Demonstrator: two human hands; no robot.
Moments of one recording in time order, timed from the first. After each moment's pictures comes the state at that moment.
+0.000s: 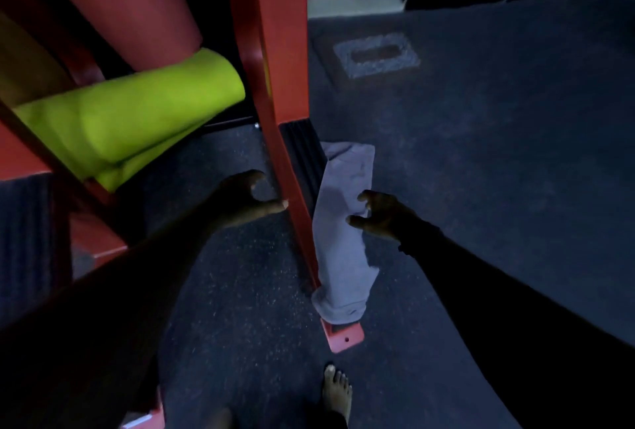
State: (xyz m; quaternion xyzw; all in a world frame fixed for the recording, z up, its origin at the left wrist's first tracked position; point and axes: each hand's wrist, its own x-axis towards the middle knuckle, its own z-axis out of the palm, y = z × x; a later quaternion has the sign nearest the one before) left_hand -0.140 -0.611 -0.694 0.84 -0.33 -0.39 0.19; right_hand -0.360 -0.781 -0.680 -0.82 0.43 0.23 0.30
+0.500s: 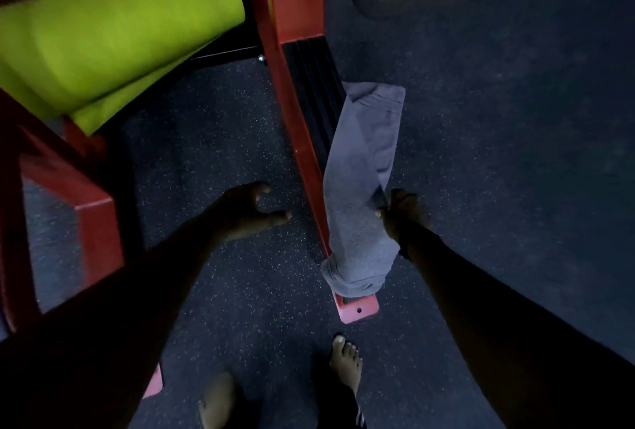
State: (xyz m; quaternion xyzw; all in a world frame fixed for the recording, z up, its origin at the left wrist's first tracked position) left_hand -0.186 -0.594 -0.812 0.83 -0.31 -0.45 0.10; right_hand -0.393 -0.767 -0.855 -0.76 0.57 0.20 0.24
